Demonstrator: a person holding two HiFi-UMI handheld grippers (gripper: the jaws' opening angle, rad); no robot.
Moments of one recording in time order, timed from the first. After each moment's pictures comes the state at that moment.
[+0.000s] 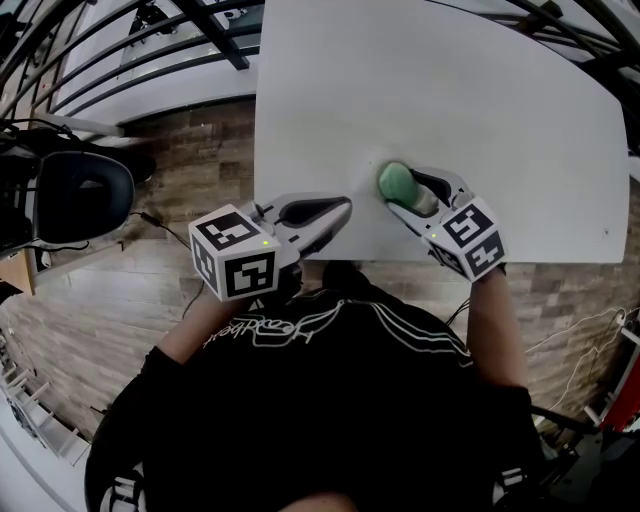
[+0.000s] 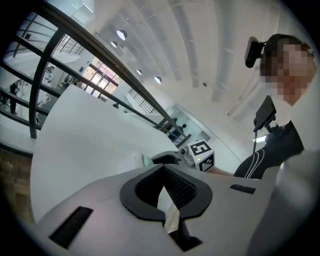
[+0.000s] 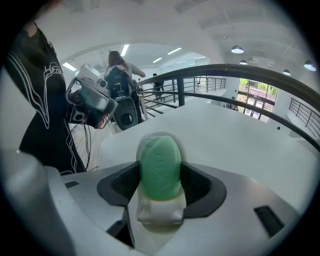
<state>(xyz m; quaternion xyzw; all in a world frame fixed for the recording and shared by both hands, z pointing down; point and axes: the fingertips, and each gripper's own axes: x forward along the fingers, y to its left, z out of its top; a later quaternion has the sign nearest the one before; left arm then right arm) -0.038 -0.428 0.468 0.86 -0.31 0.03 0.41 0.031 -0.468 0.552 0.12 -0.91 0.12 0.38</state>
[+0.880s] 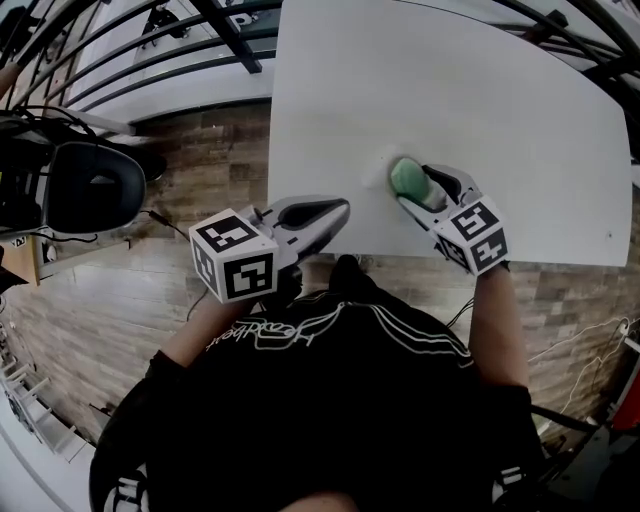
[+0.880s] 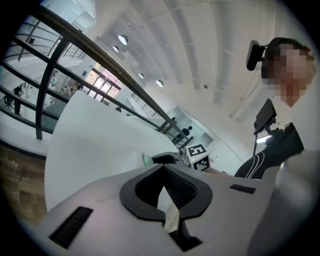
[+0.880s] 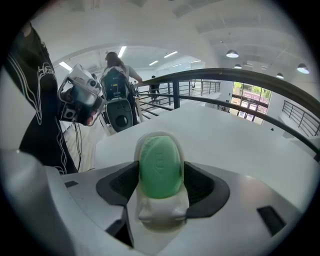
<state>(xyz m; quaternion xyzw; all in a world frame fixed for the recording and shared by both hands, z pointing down) -0.051 -0.404 0.455 0.85 -0.33 0.02 0.40 0.038 -0.469 0.551 0.16 -0.91 0.11 0.37</state>
